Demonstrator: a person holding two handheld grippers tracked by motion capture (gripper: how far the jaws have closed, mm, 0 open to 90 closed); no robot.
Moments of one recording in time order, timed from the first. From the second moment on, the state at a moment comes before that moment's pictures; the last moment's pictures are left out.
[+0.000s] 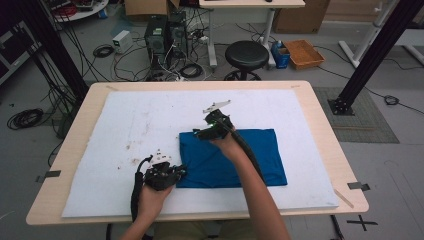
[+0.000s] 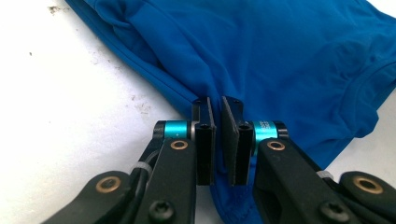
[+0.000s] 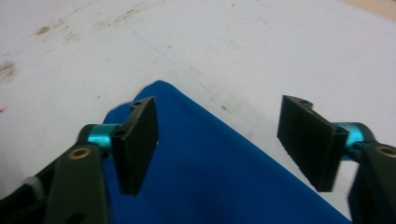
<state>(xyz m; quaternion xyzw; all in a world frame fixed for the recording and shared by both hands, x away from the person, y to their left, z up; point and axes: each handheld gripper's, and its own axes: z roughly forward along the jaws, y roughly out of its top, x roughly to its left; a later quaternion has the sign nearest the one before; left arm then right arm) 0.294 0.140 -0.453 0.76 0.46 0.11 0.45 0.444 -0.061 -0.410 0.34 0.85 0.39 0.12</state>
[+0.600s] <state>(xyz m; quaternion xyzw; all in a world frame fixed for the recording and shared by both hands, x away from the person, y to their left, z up) 0.293 0.141 -0.452 0.76 0.45 0.11 0.45 0.456 0.012 -0.435 0.26 0.90 0.33 0.12</state>
